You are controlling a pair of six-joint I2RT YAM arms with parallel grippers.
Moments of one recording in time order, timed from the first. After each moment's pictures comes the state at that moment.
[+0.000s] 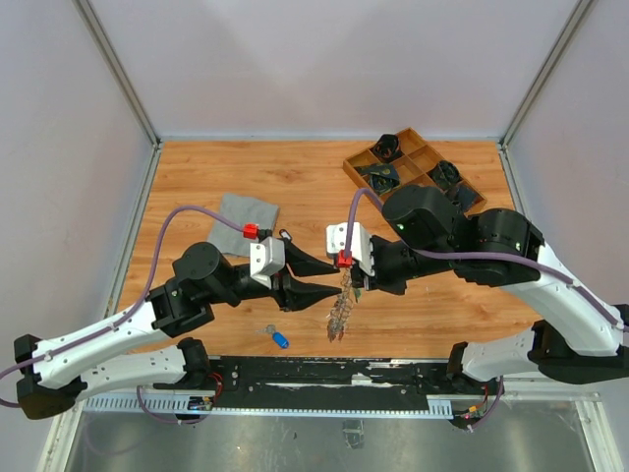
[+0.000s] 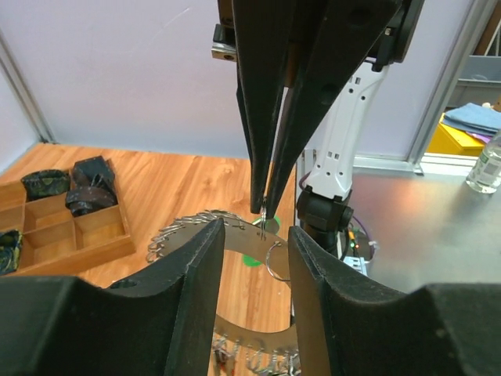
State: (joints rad) left arm -1.11 0.80 0.84 0.13 0.32 -0.05; right arm 1.18 1.28 1.88 -1.32 -0.22 -0.39
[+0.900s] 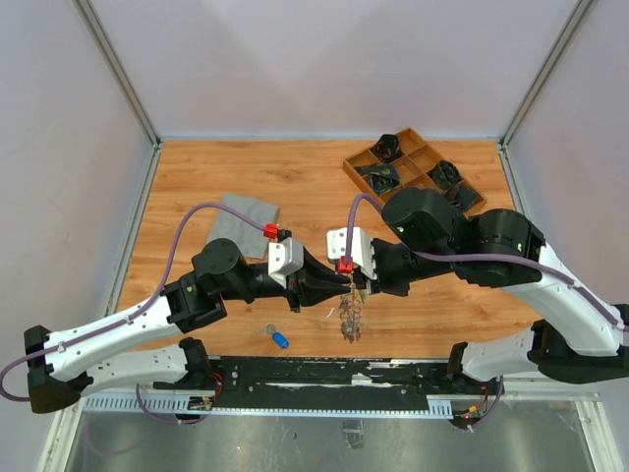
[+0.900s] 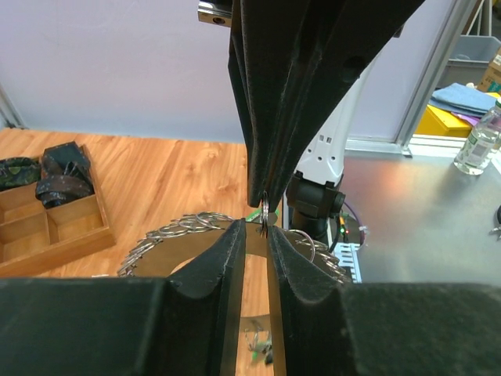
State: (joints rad) left arm -1.11 0.88 0.84 0.16 0.38 -0.06; right arm 1.19 1.29 1.90 -1.38 -0.20 -0.43
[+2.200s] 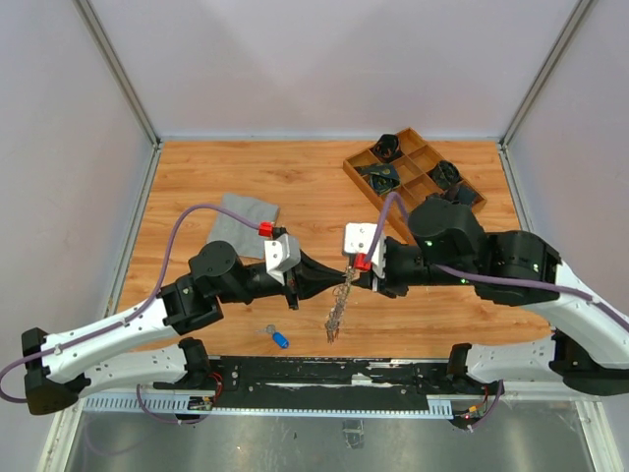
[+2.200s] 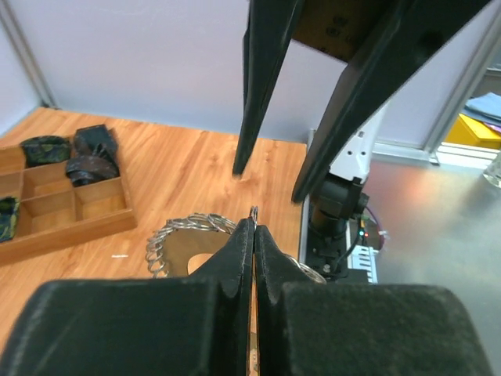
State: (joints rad) left arm -1.11 0.87 0.83 0.13 0.30 -0.06; right arm 1.21 1.17 1.72 -1.15 -0.12 -0.39
